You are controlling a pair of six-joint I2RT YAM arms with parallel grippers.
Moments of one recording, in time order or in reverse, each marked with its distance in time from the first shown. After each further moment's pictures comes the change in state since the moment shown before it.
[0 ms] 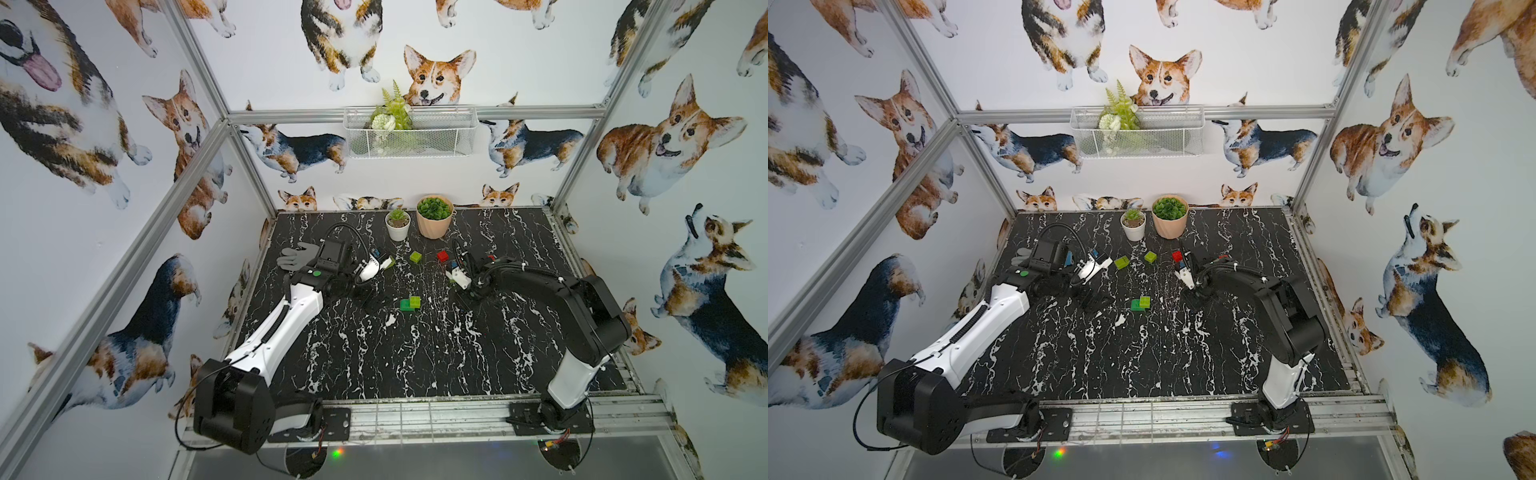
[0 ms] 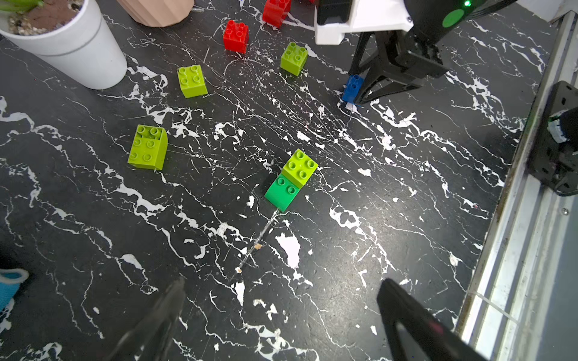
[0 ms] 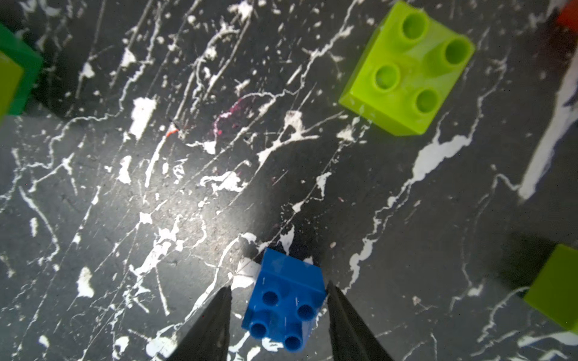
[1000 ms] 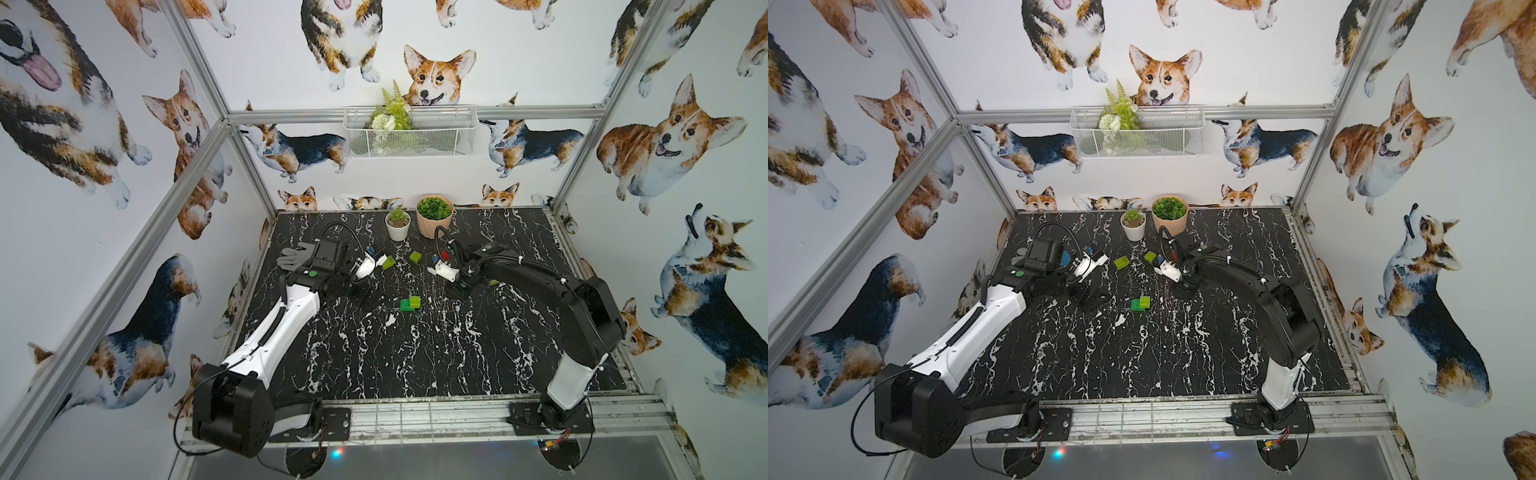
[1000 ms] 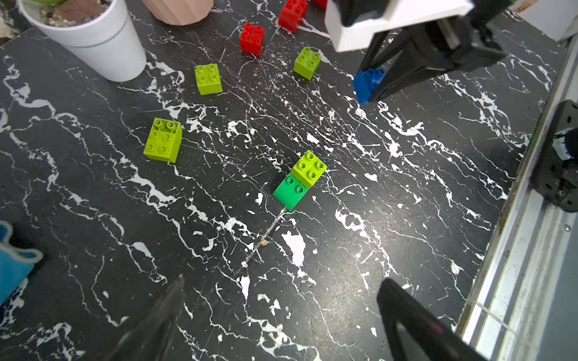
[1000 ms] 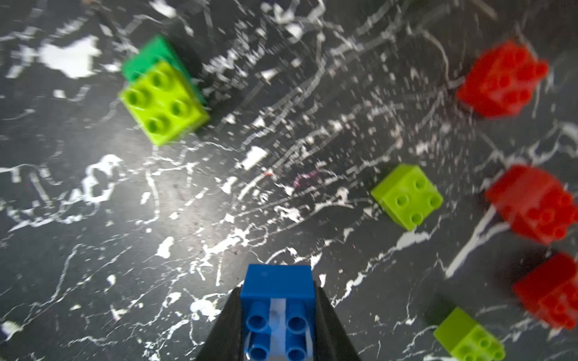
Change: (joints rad) left arm 0.037 -0.024 0.000 -0.001 -0.010 -0.049; right arm 0.108 0.003 0.267 -0.222 -0.039 -0.298
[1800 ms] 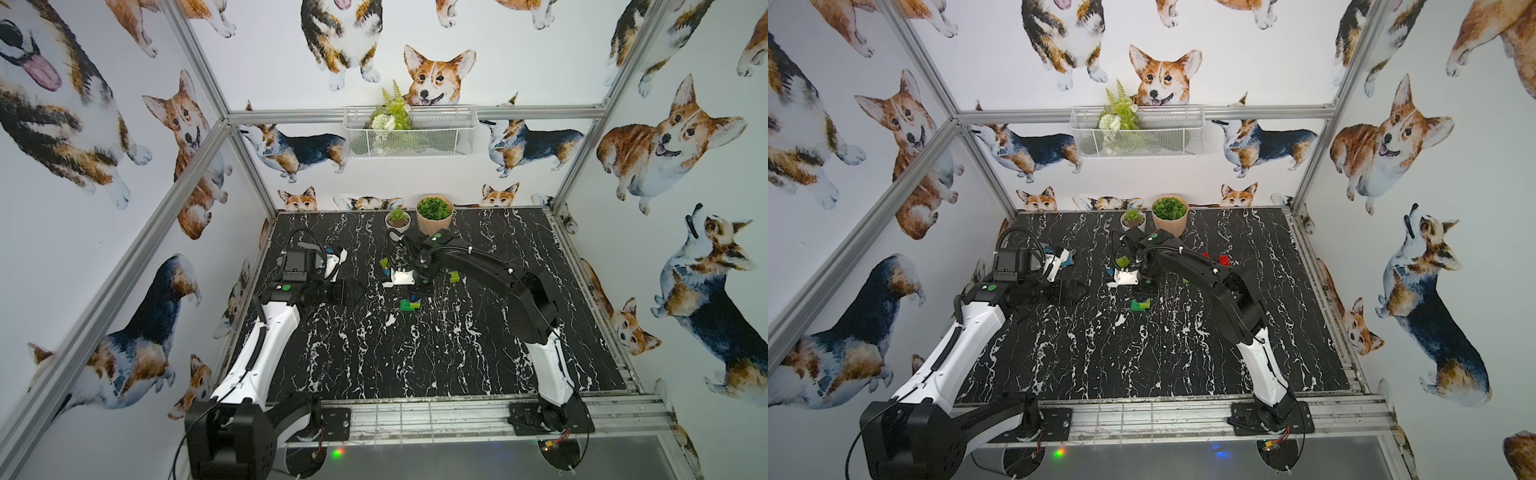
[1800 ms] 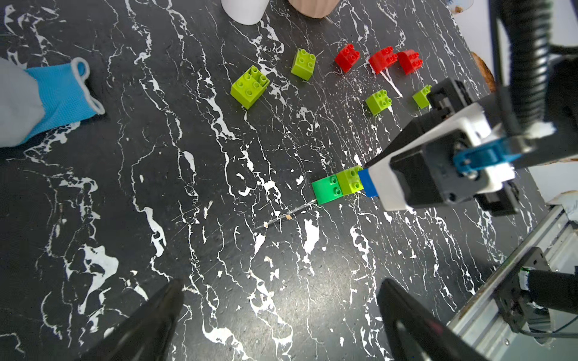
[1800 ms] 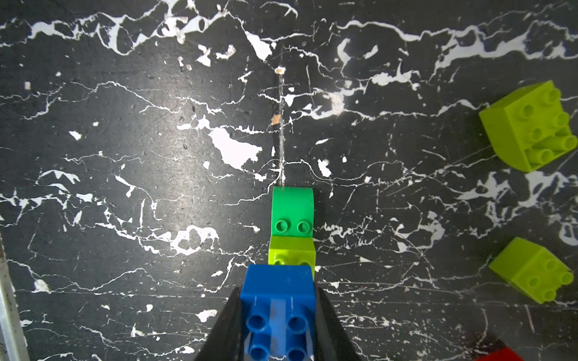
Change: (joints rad) left arm 0.216 -0.133 -0.117 0.009 0.014 -0.355; right arm 0.182 0.373 0.531 -0.268 -0.091 -0.356
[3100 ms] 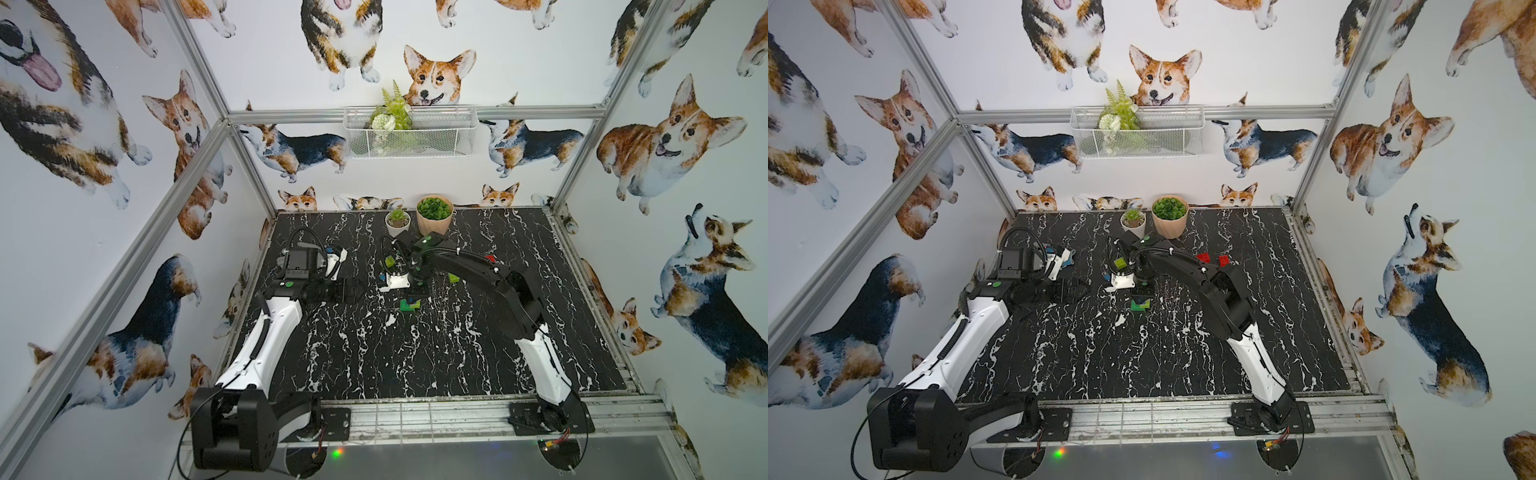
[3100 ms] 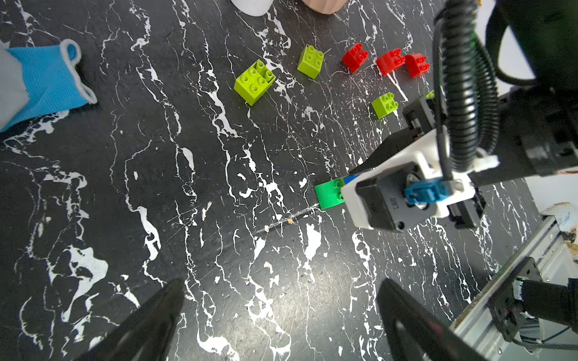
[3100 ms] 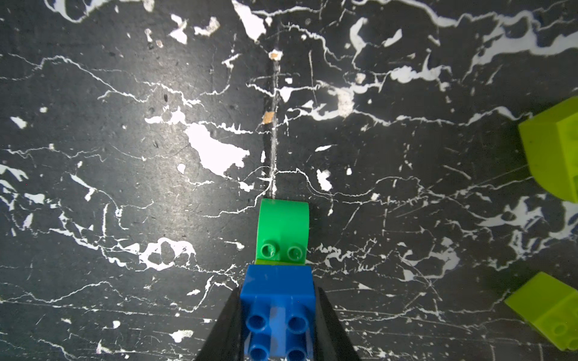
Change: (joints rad) left arm 0.002 0.053 -0.005 0.036 0.011 -0.026; right arm 0.016 0.105 0.078 -0.019 0.040 -0.038
